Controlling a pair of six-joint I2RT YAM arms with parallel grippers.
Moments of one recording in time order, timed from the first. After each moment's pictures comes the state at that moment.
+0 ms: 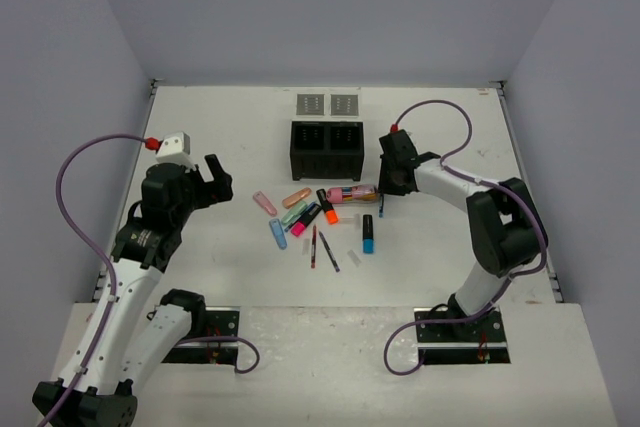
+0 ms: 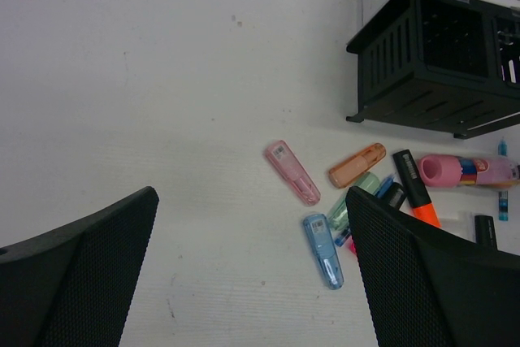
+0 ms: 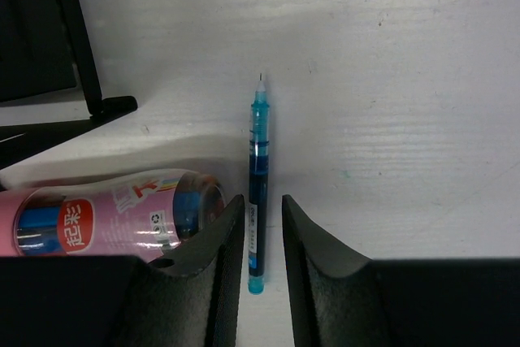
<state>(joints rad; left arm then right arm) -0.21 0.72 0.79 -0.53 -0.14 -0.36 0.42 1.73 1.05 -0.38 0.16 0.51</state>
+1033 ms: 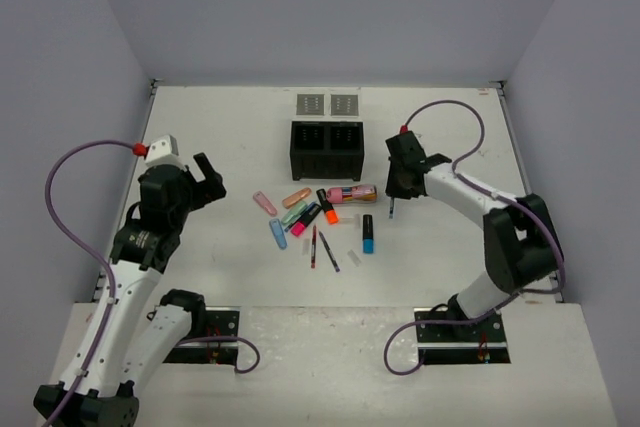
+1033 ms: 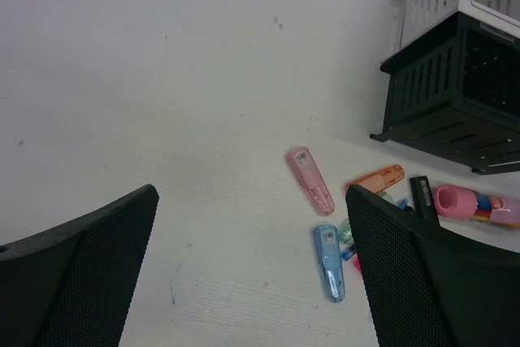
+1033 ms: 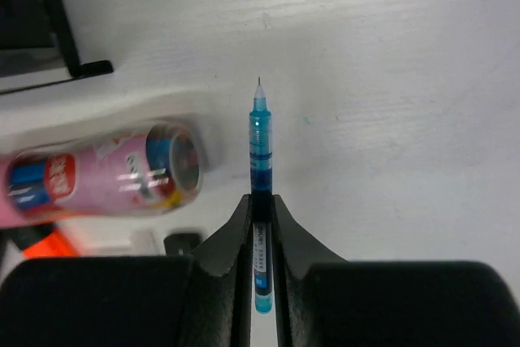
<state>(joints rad) -0.20 0.74 0.79 -0.58 -0.25 -0.47 0.41 1.48 1.01 -0.52 0.22 0.55</state>
